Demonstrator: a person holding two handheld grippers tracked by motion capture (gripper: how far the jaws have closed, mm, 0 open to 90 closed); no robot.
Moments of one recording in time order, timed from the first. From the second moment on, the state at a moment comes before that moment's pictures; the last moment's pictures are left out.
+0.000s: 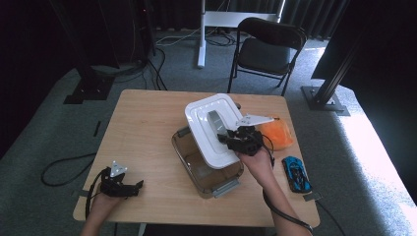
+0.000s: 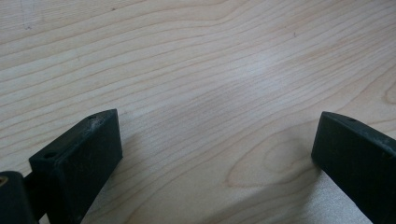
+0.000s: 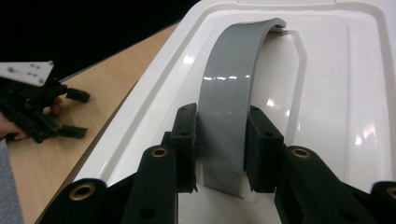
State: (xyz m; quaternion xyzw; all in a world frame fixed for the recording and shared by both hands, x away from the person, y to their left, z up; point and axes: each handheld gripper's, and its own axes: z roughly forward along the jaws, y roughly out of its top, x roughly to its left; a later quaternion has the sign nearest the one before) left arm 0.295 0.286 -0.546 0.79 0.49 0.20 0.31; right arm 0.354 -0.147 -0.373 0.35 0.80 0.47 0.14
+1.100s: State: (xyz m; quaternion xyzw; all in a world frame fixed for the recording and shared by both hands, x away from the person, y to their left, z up) left arm 0.294 0.286 -0.547 0.79 0.49 0.20 0.31; right arm 0.422 -0.179 -0.378 0.42 0.77 0.45 0.17
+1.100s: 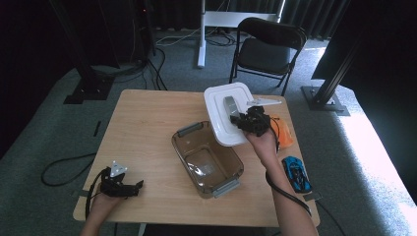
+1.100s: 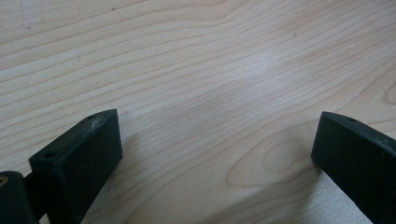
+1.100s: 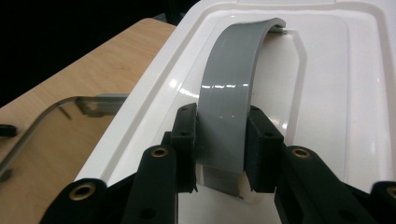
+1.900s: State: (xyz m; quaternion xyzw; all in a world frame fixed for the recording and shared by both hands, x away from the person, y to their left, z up) left arm 0.294 0.286 -0.547 0.79 0.49 0.20 0.31; right arm 0.473 -0.191 -0.400 0.47 0.75 0.43 0.17
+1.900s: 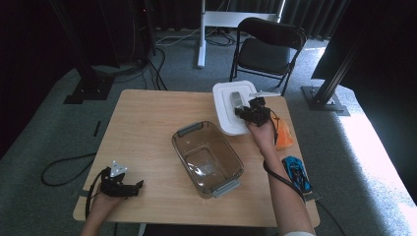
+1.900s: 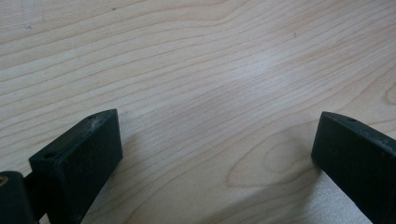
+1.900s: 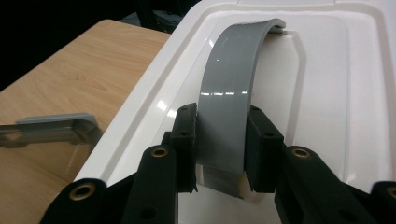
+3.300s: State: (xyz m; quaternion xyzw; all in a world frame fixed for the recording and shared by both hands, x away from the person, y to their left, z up) left arm 0.294 0.286 -0.547 0.79 0.49 0.20 0.31; right arm 0.518 -0.152 -0.487 0.50 0.77 0.38 0.12
